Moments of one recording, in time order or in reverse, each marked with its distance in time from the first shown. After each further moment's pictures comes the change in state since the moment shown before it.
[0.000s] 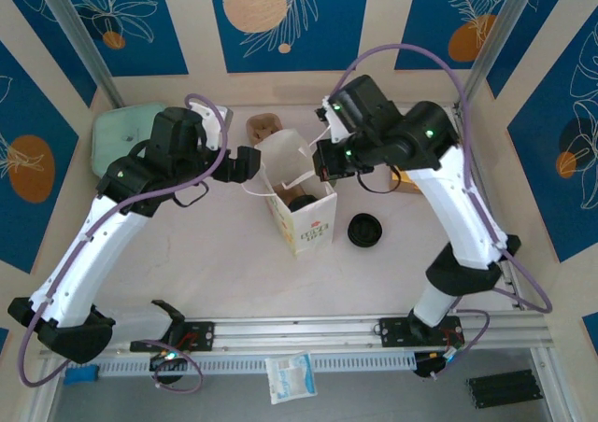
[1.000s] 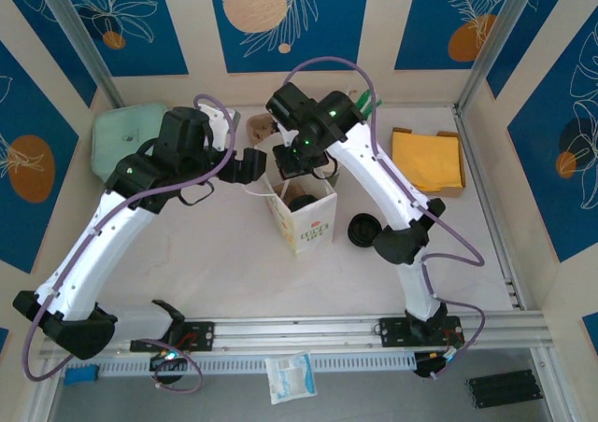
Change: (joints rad) left arm 0.000 0.023 -0.022 0.024 0.049 0.002; right arm -0.021 0.389 0.163 -0.037 0.021 -0.089
